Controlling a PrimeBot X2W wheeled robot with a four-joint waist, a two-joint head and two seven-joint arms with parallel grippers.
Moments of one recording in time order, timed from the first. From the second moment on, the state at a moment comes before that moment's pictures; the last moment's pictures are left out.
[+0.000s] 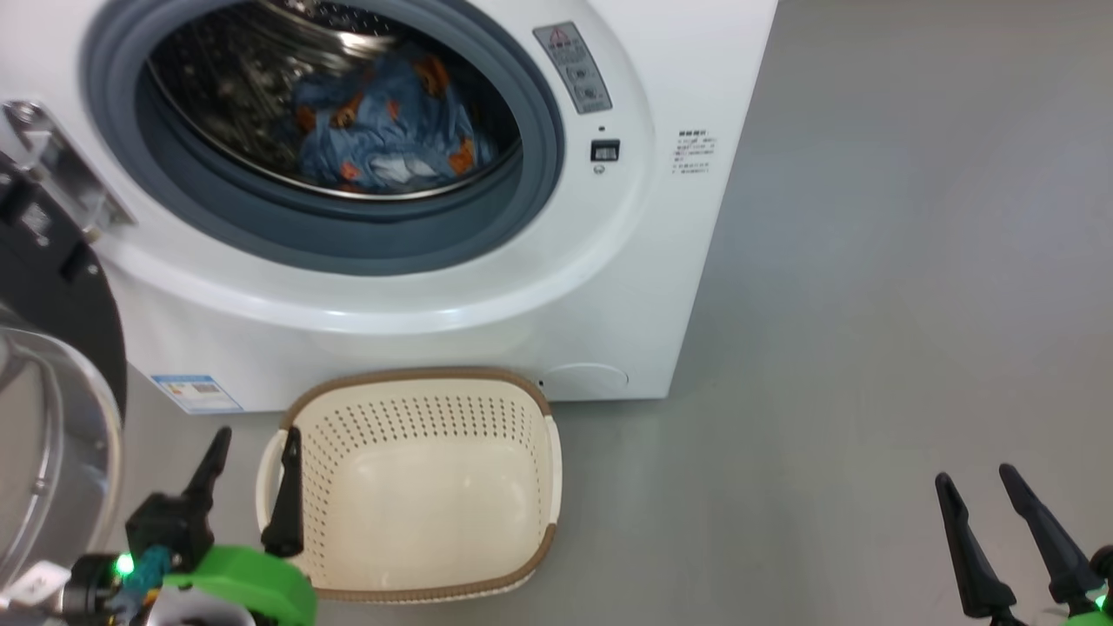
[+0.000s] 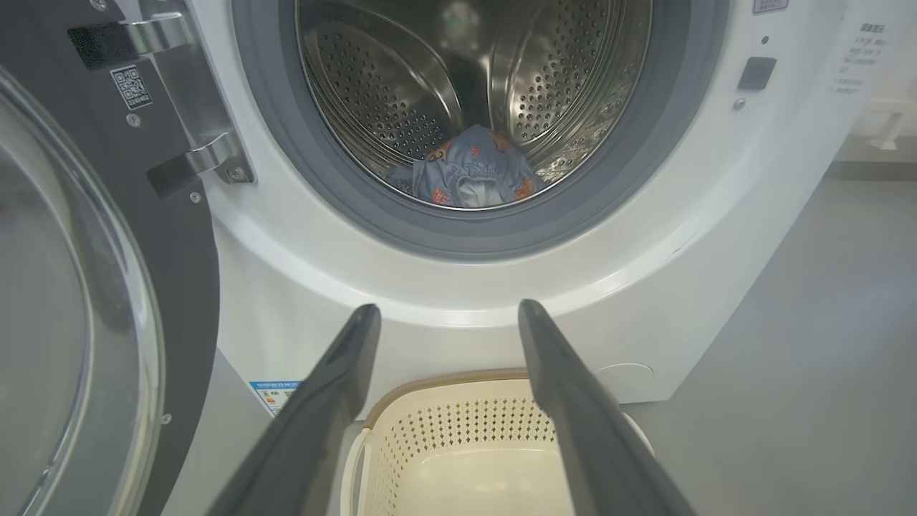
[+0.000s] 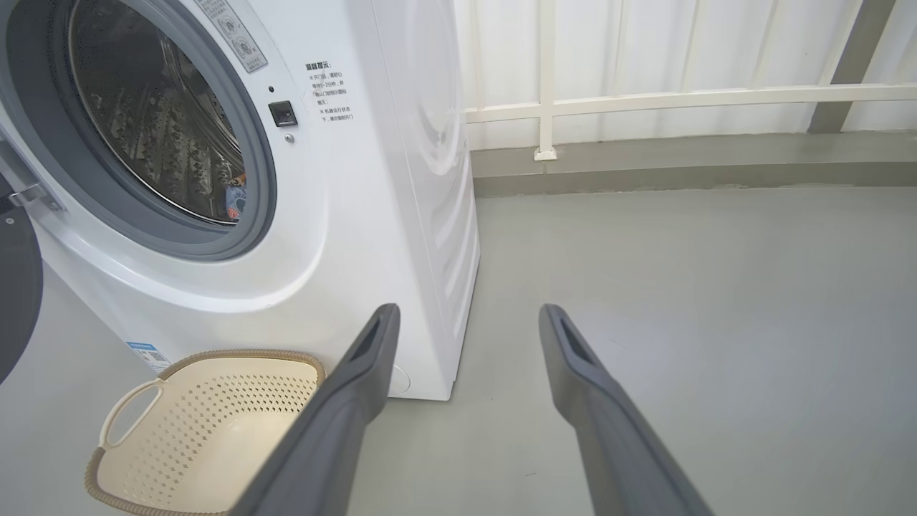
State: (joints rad) left arm -0.19 0.04 0.05 0.36 -0.07 -0.05 -0.26; right arm 0.13 -0.28 -0.04 0.04 0.40 0.13 -0.26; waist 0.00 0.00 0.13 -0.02
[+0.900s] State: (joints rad) left arm 0.06 0.04 0.08 0.17 -0.12 -0.04 -0.26; right arm 0.23 -0.26 -0.08 0.04 0.40 0.13 -0.26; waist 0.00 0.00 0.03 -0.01
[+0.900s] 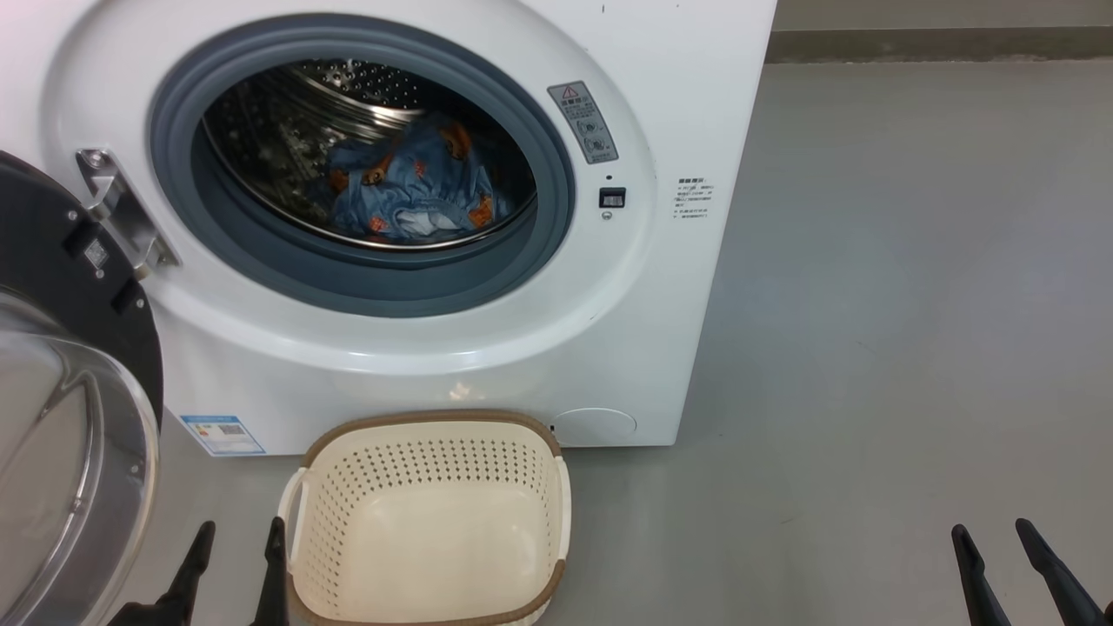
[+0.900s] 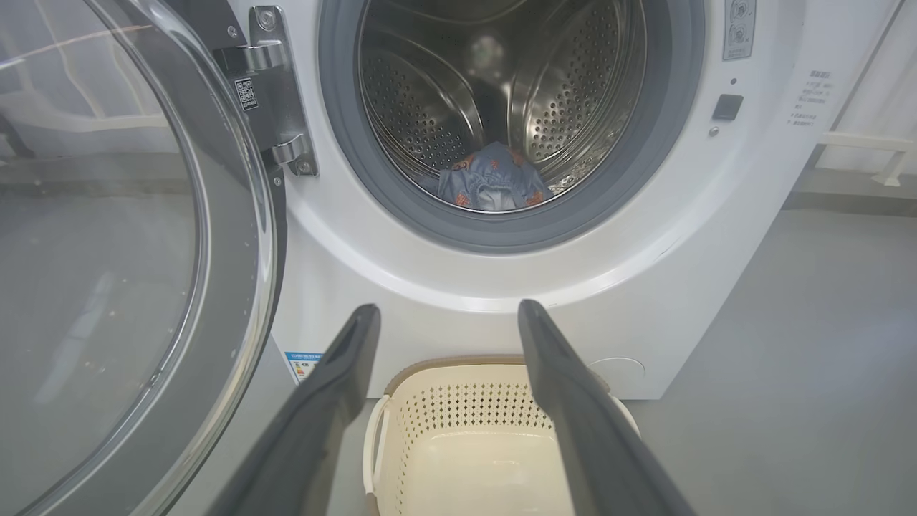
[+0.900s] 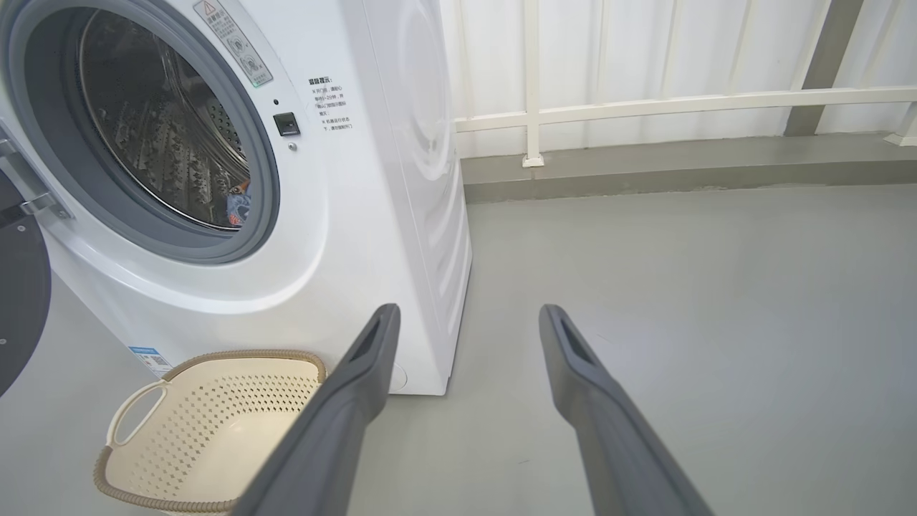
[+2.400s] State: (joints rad) left arm 0.08 0.04 0.05 0.16 -0.13 -0.05 -0.26; right arm 0.23 -0.25 -0.07 0.04 0.40 0.13 -0.26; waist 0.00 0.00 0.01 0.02
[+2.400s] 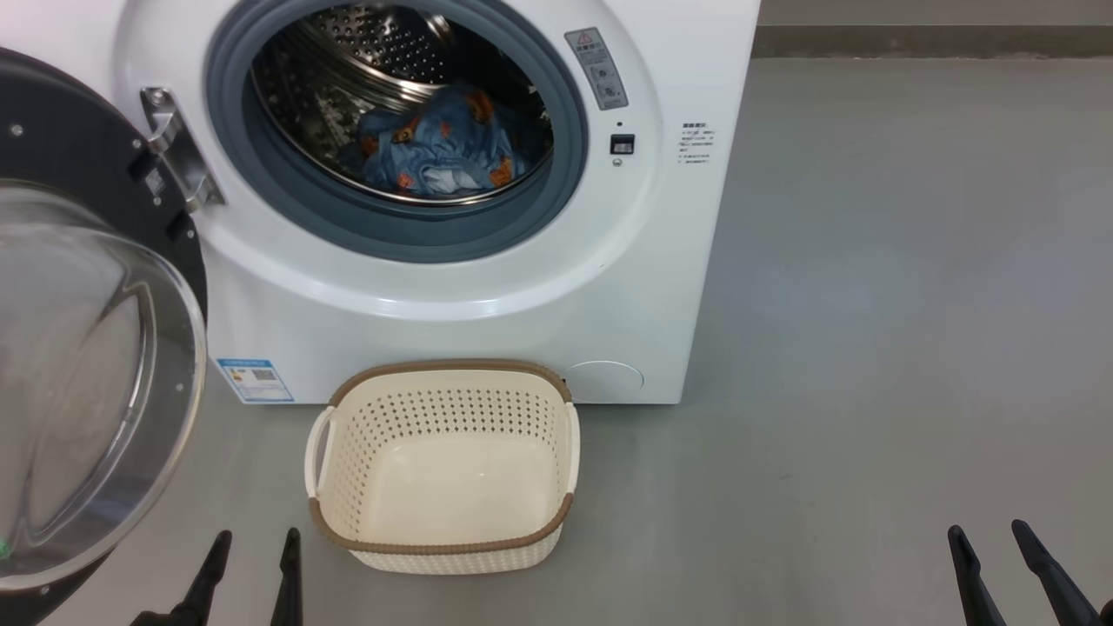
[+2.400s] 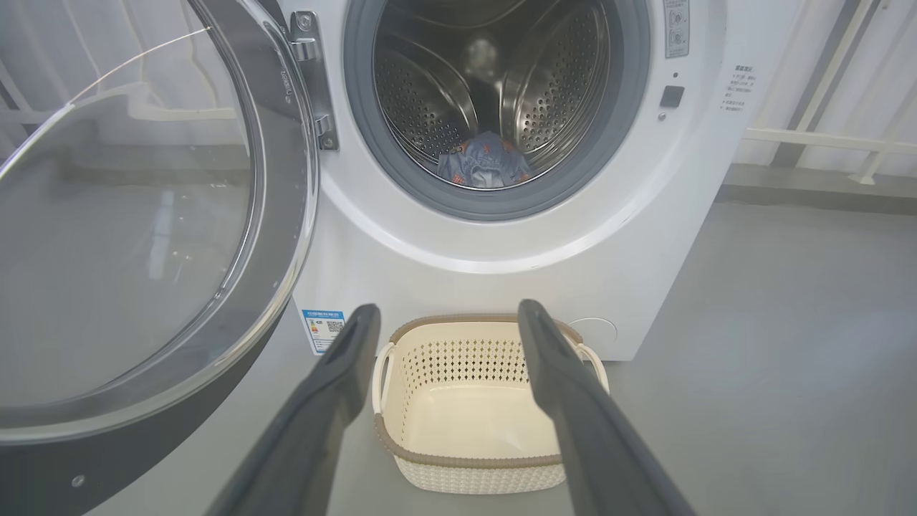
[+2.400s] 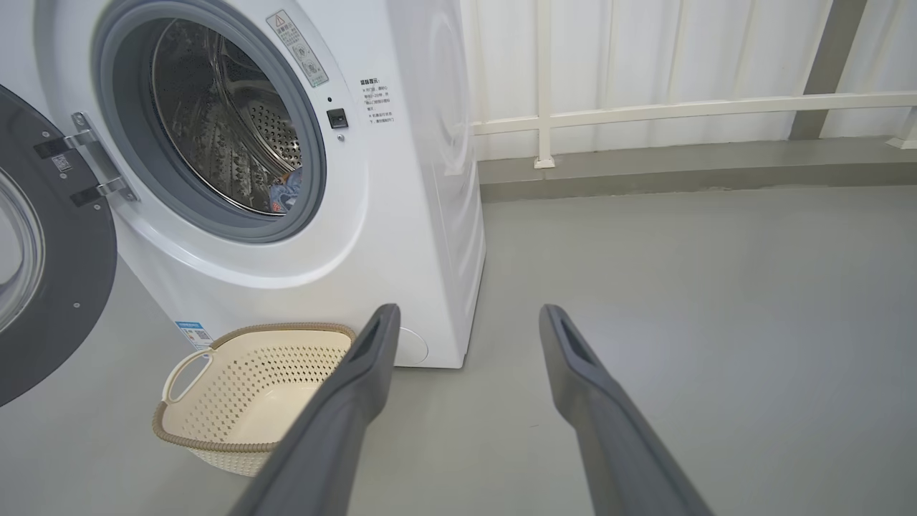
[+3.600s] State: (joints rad) left arm 0.11 0.04 0.03 0.15 -0.24 0.04 -0.26; right arm 0.10 -0.30 0.15 0.08 0.40 0.13 -0.26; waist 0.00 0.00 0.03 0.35
